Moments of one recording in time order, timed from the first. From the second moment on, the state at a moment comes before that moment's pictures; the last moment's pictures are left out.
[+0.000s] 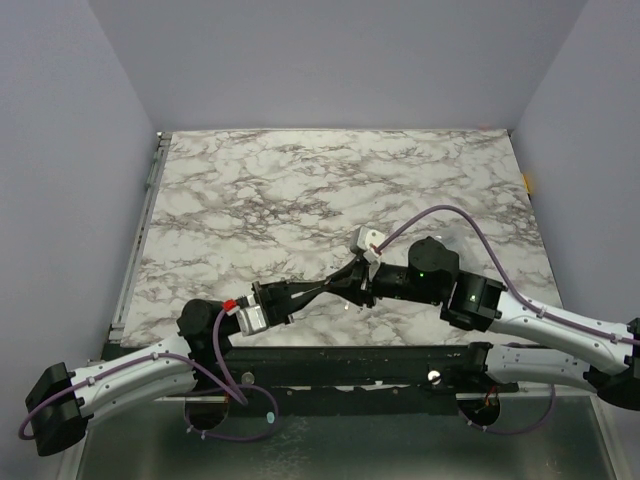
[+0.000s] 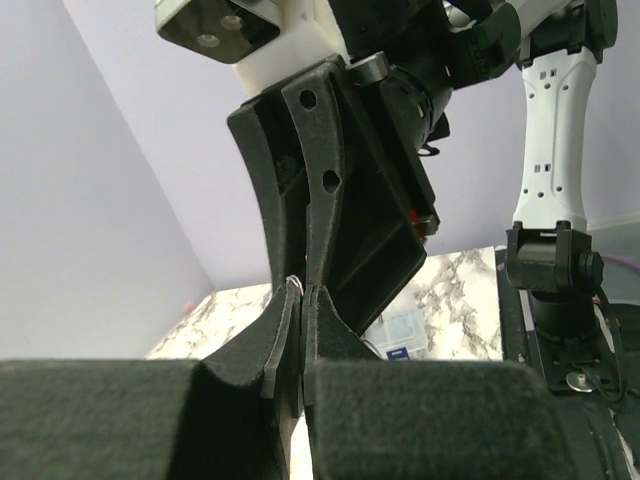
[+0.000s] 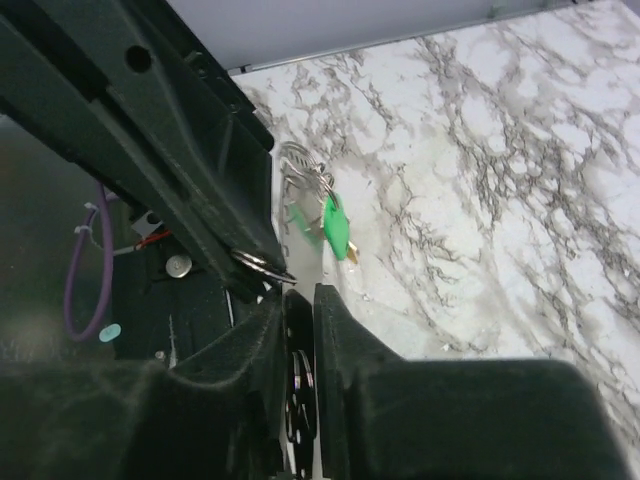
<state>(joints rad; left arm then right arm) -1.02 0.60 0.21 0.92 0.37 0.21 1.11 0.98 0.87 -0.07 -0.17 -0.02</state>
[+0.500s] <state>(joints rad) -1.03 0.51 0.15 0.96 0.42 0.11 1.10 0.82 0.74 0.04 -0.23 -0.29</state>
